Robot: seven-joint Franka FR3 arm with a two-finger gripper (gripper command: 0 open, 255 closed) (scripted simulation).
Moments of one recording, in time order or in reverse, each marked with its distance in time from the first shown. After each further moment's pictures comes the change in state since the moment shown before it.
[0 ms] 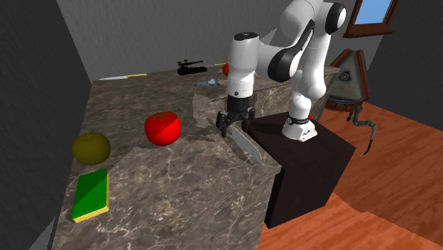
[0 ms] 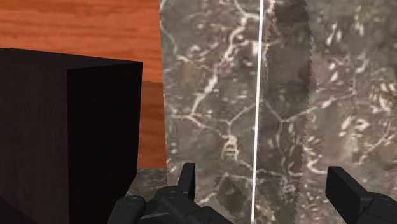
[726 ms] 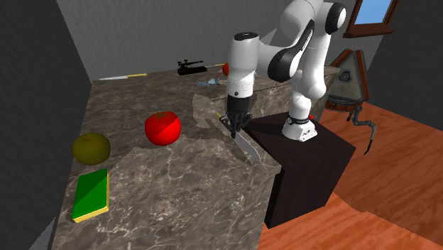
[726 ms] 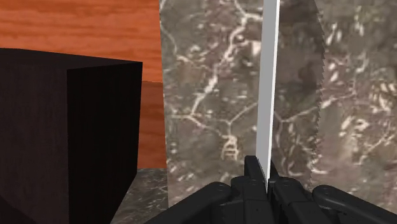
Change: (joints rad) arm 0.000 0.000 0.000 0.000 0.000 0.000 0.000
